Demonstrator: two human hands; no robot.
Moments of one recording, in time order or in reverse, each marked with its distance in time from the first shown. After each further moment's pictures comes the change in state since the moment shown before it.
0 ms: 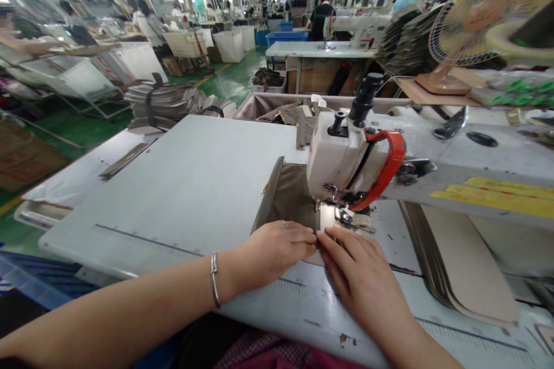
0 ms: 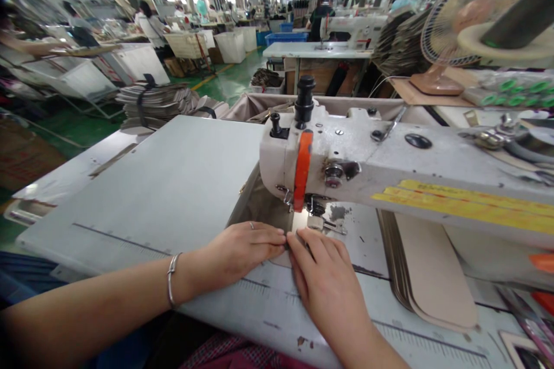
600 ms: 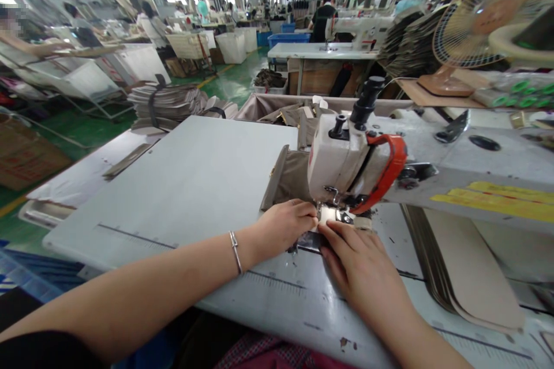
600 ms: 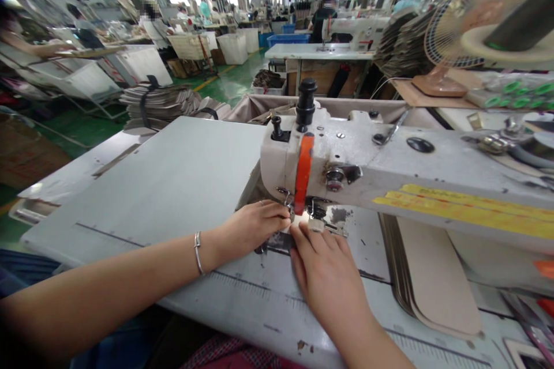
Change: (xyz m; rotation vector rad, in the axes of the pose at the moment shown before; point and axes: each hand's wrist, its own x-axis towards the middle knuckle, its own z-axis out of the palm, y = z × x) left_hand 0.030 -0.027 0.000 0.140 -0.036 -0.133; right_hand 0.015 0.006 -0.002 -0.087 -0.060 0.022
